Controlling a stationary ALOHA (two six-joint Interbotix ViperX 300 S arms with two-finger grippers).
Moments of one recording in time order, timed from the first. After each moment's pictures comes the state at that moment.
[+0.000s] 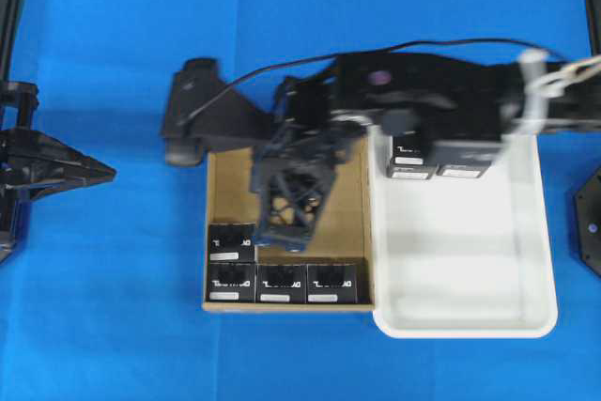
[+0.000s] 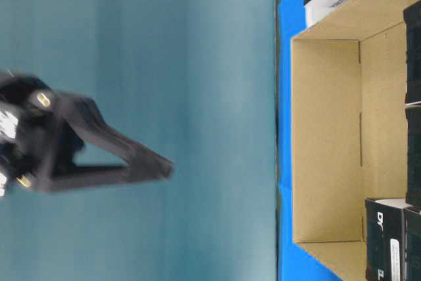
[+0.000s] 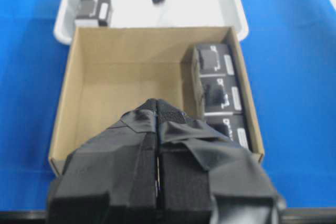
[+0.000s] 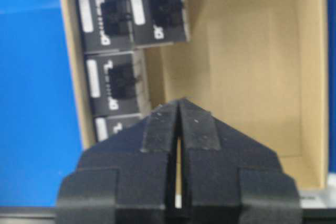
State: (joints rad) left arm -0.01 -1.00 1.09 0.02 0.16 -0.01; right arm -0.02 0.28 -0.27 0.12 1.21 0.03
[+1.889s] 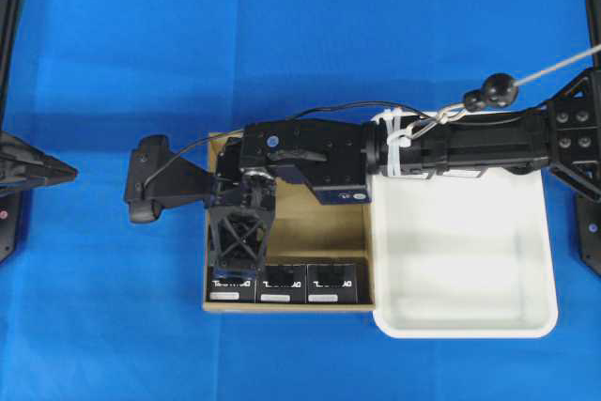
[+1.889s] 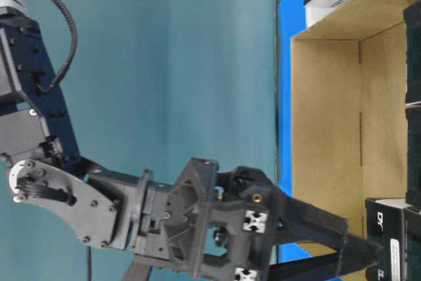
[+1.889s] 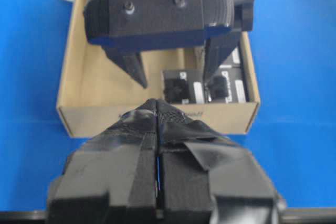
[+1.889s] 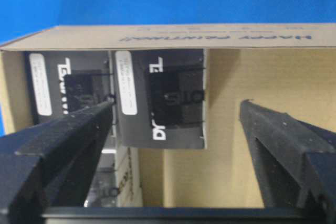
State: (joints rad) left arm -0.01 -1.17 1.09 0.02 0.43 -0.02; right arm -0.01 0.56 -0.30 0.19 1.05 -0.07
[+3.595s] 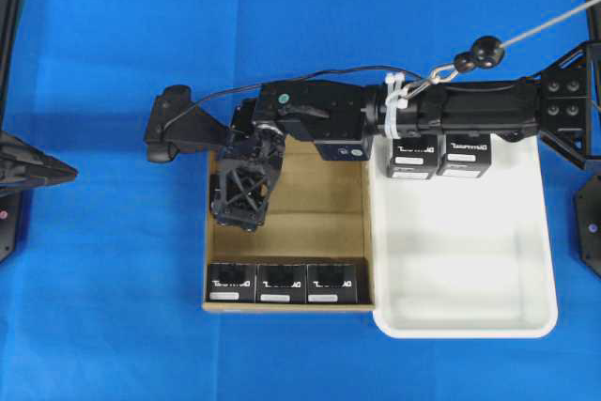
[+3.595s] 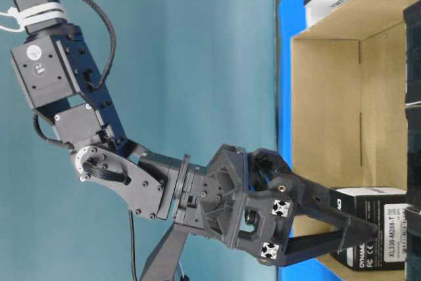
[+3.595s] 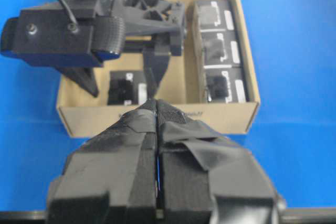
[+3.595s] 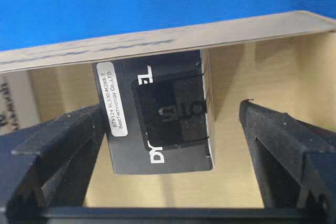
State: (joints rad) left arm -0.01 -1.17 1.09 0.01 0.43 -0.02; right arm -0.12 0.57 -0.22 0.19 0.93 -0.08
